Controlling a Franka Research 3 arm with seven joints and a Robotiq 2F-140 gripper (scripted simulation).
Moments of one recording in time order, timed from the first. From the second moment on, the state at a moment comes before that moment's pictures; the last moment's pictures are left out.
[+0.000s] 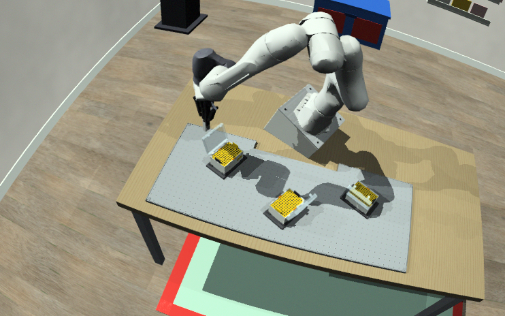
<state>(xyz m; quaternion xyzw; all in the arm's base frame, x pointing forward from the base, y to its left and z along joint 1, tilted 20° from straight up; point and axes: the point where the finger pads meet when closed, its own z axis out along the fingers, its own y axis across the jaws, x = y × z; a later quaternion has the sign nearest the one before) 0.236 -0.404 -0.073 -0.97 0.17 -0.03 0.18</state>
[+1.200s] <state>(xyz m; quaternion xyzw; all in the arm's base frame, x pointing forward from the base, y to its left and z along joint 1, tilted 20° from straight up) 0.244 -0.380 -0.062 -0.97 0.16 -0.03 0.18</state>
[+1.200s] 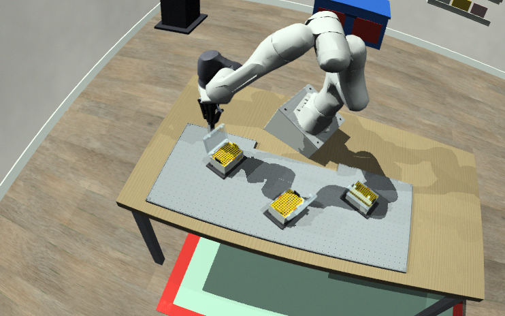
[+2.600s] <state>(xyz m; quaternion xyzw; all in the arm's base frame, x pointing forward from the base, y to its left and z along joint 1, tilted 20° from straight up) 0.259 -0.339 -0.039 -0.97 0.16 -0.03 0.18</state>
